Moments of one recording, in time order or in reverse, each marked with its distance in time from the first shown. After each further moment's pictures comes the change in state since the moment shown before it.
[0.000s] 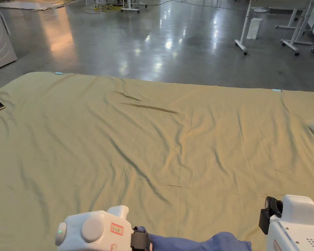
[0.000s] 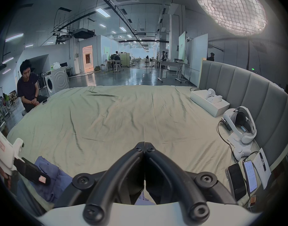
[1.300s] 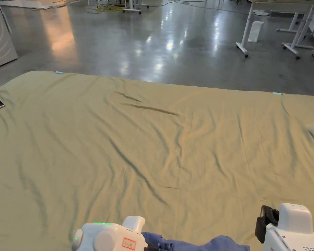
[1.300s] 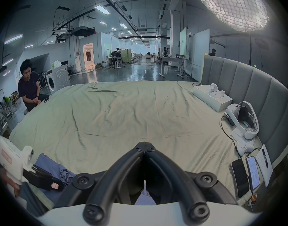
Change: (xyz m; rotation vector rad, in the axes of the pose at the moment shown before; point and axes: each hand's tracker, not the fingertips) left arm 0.009 -0.009 -0.037 -0.039 -0.109 -0.141; right arm -0.002 -0.006 -0.003 -0.042 0.022 -0.011
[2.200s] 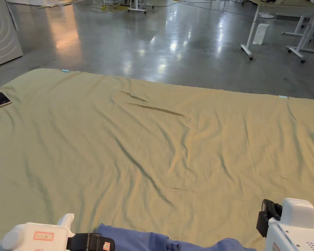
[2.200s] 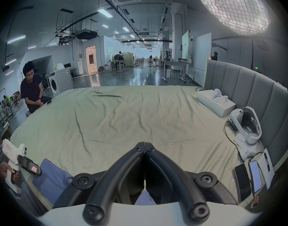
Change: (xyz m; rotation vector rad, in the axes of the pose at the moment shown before) left arm -0.181 -0.016 0.053 0.108 -0.305 0.270; right arm -0.017 0.014 -0.002 0.042 0.023 0.005
